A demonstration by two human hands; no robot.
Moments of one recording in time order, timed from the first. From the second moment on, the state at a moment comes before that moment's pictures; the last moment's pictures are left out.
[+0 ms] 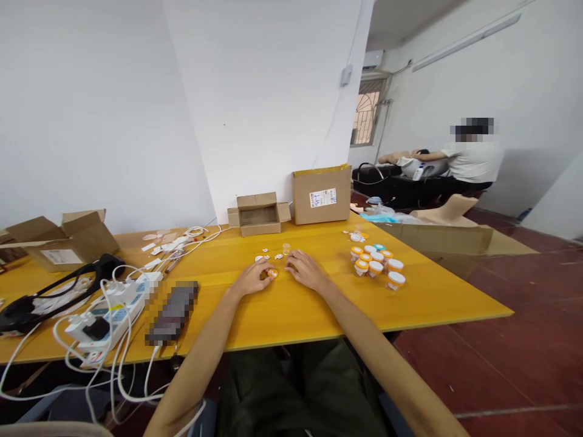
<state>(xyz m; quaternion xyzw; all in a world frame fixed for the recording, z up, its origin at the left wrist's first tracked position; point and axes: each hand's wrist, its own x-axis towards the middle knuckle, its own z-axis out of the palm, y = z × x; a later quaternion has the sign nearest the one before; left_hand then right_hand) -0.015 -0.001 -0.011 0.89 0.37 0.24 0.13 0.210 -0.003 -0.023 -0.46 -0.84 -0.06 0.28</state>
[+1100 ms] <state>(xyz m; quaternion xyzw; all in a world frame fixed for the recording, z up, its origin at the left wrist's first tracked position) -0.013 -0.004 -0.012 0.87 0.41 0.26 0.11 0.201 -0.005 -0.020 -0.43 -0.88 -0.16 0.15</state>
